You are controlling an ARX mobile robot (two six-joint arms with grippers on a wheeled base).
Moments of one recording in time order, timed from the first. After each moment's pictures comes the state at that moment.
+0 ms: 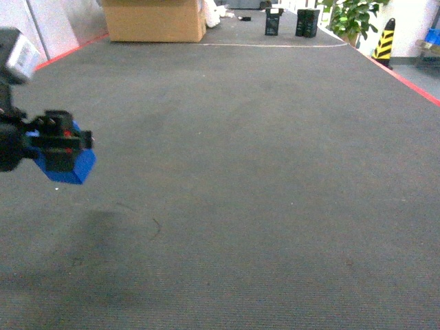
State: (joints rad) left arm -0.06 1.68 0.72 0.55 0.03 0.02; right arm 0.21 1.01 0.21 0.47 0.21 -0.02
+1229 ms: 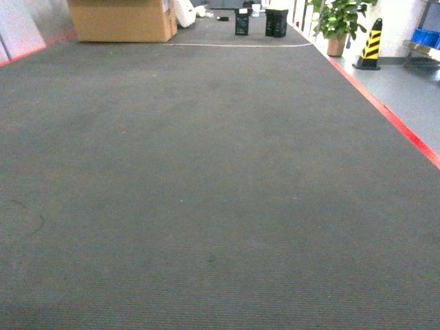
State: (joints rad) left arm 0.10 1.06 0.36 0.54 0.02 0.08; right arm 0.21 1.01 0.21 0.47 0.21 -0.02
